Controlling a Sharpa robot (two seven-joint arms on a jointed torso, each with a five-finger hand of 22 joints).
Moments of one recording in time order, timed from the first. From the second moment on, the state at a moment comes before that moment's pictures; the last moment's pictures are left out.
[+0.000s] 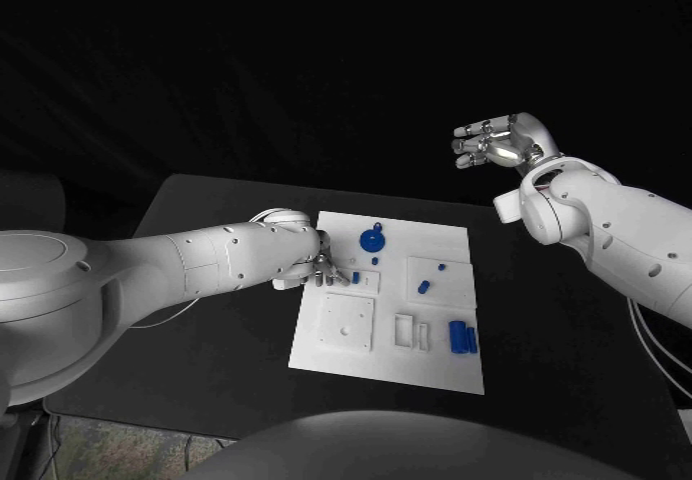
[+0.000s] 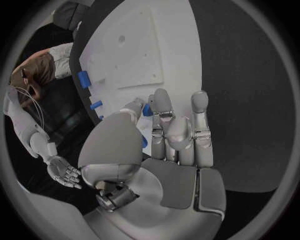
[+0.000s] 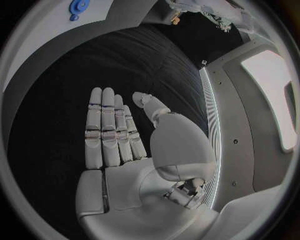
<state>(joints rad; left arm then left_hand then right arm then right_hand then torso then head) 1.16 -0.45 -0.23 1.01 -1.08 0.09 -0.51 1.08 -0.18 0.23 0.23 0.06 1.38 -0.05 0.06 1.06 1.47 -0.08 0.63 0.23 1.41 -0.13 1.34 0.79 0.03 1.26 -0.12 0.50 1.31 1.06 -0.58 0.31 1.06 -0.84 -0.33 0.17 1.19 -0.06 0.29 -0.22 0.57 1.03 0.14 0.06 0.06 1.23 0.08 0.17 0.07 1.35 0.04 0.07 0.26 0.10 1.25 0.03 0.16 0.08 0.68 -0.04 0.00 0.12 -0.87</state>
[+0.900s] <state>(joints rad) 1.17 -0.56 -0.17 1.15 -1.07 0.06 -0.51 1.08 -0.20 0.08 0.29 0.05 1.36 -0.04 0.06 1.05 1.47 -0.08 0.61 0.22 1.38 -0.13 1.32 0.76 0.03 1.26 -0.14 0.49 1.31 1.05 -0.58 0.31 1.06 -0.84 -0.32 0.17 1.17 -0.07 0.33 -0.21 0.58 1.01 0.15 0.06 0.06 1.20 0.09 0.13 0.06 1.29 0.07 0.07 0.16 0.10 1.20 0.06 0.08 0.07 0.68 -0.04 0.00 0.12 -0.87</state>
